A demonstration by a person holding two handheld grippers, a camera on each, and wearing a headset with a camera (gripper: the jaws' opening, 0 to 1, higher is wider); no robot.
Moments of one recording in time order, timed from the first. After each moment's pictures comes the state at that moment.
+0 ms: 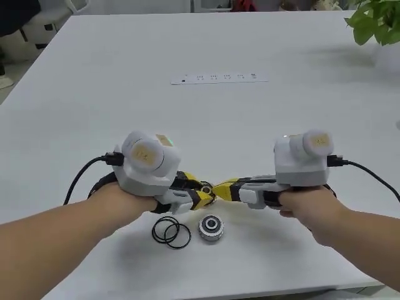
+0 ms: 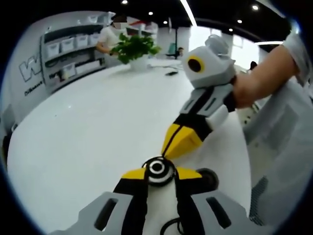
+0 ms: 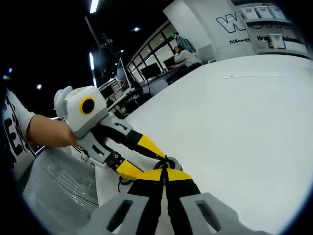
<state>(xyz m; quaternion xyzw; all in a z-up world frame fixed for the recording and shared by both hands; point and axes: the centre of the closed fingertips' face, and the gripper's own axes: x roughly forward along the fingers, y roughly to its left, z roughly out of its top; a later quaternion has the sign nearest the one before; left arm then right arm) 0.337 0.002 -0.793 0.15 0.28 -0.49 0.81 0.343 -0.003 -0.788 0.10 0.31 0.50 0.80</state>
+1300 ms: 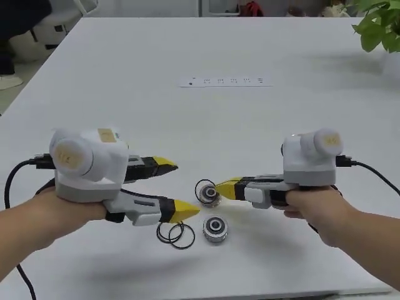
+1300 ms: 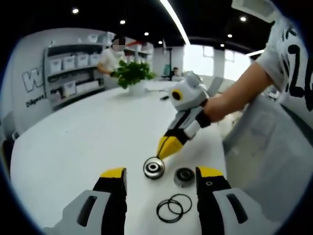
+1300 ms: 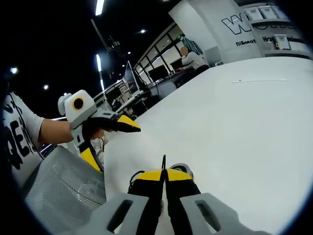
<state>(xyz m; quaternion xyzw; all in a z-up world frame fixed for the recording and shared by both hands) 0.301 0.043 -0.726 0.11 0.20 -0.51 0.83 0.335 0.004 -0.770 0.11 0.30 0.53 0.79</state>
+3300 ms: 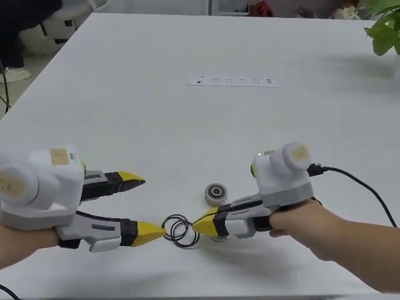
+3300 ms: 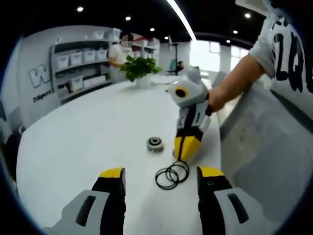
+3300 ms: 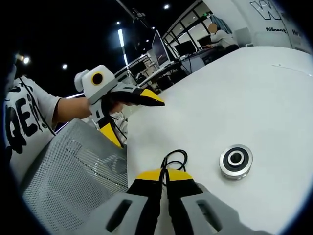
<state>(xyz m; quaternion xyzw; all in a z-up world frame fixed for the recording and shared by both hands) 0.271 0.093 -0.740 0.12 0.22 -0.48 0.84 0.265 0.050 -0.787 0.04 0.35 0.63 0.69</state>
